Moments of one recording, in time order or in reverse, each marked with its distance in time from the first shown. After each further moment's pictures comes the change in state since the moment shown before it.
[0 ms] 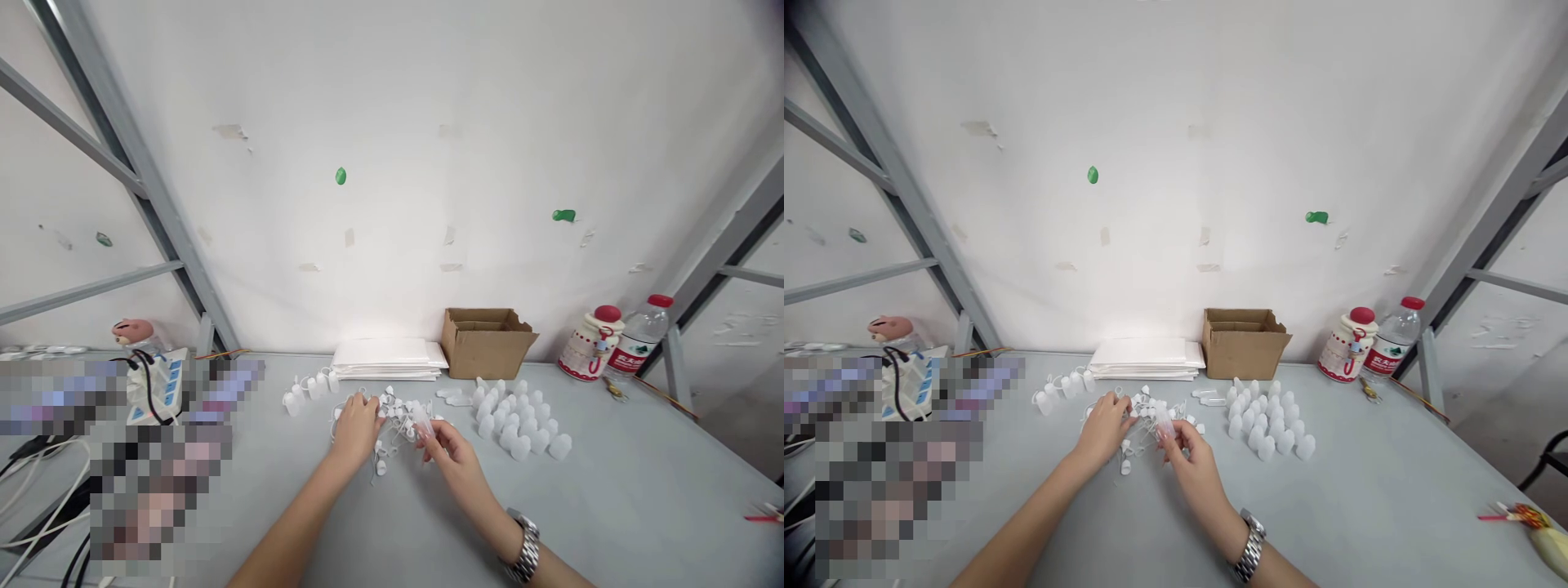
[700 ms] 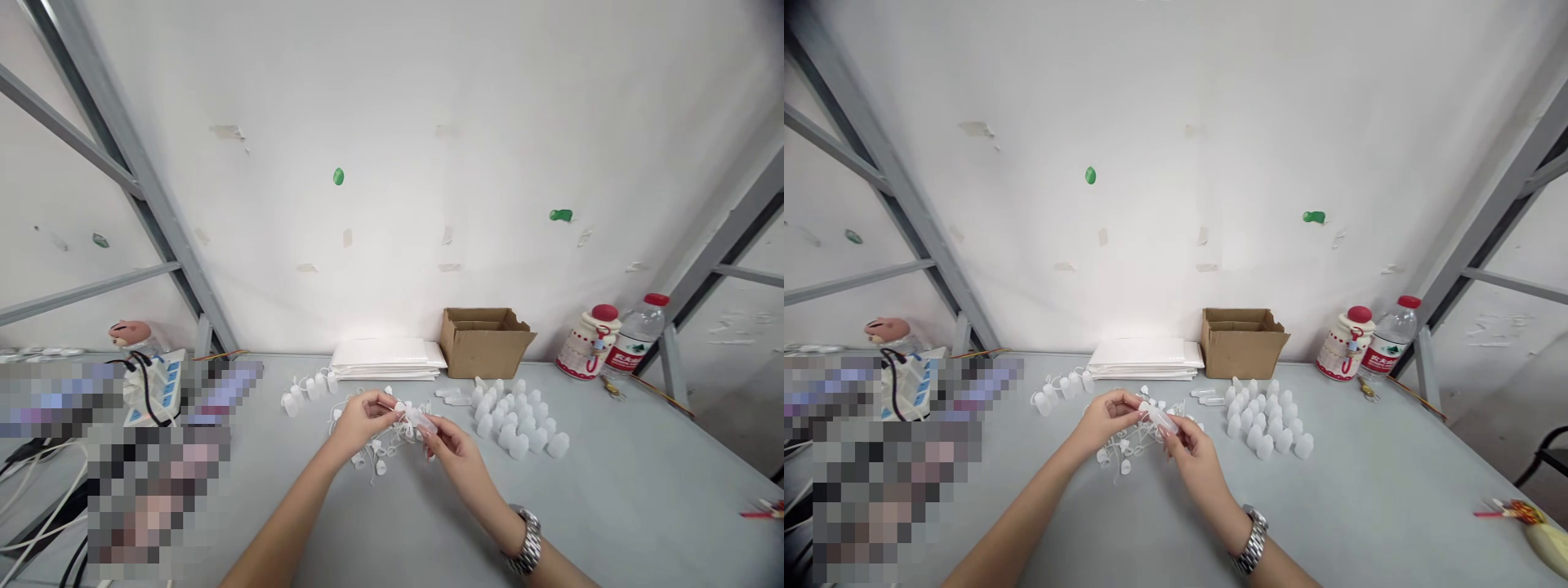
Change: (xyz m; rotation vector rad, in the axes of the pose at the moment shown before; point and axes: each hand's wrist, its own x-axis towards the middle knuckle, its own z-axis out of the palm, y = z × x) left_hand -0.002 0.008 -0.029 -1.292 -0.163 0.090; right_hand 0.006 0.004 -0.006 0.068 -0.022 -0.008
